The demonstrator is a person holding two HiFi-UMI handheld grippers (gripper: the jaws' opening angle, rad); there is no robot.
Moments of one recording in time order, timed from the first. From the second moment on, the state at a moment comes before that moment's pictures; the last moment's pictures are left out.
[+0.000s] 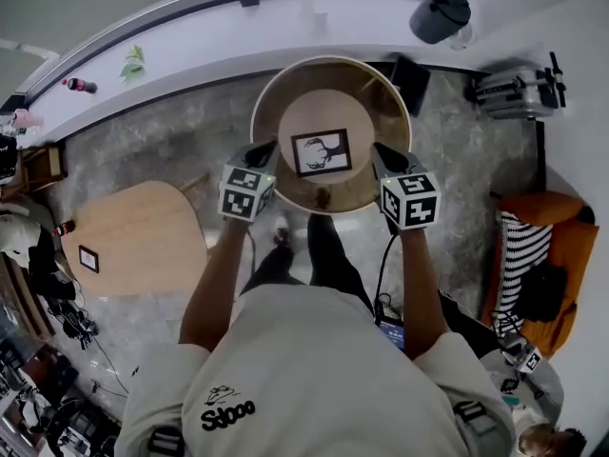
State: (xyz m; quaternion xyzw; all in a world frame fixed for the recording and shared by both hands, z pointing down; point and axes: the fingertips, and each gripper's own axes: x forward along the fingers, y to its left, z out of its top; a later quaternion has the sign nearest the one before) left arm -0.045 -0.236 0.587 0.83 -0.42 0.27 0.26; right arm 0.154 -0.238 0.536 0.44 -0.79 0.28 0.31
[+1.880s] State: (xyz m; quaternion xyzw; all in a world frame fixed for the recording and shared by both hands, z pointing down) left arm -0.005 -0.204 0.952 0.64 -0.44 0.35 0.53; right arm 0.181 -0.231 0.940 0.34 -0.68 0.47 0.45
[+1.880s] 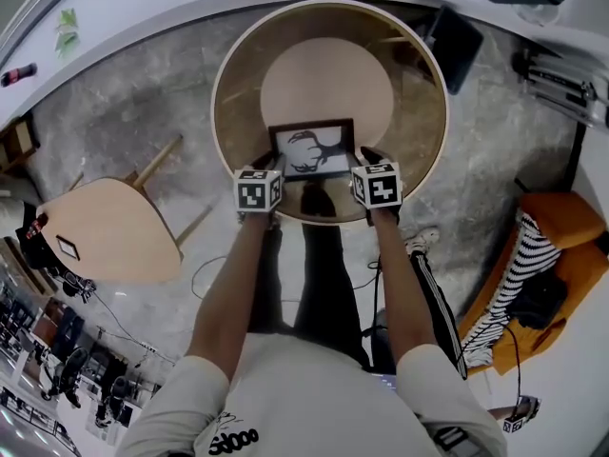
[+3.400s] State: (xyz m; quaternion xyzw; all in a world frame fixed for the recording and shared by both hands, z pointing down) left arm -0.035 -0.202 0.838 0.68 -0.45 0.31 0.49; right arm 0.146 -0.199 0.833 0.41 -0.68 0.45 0.41
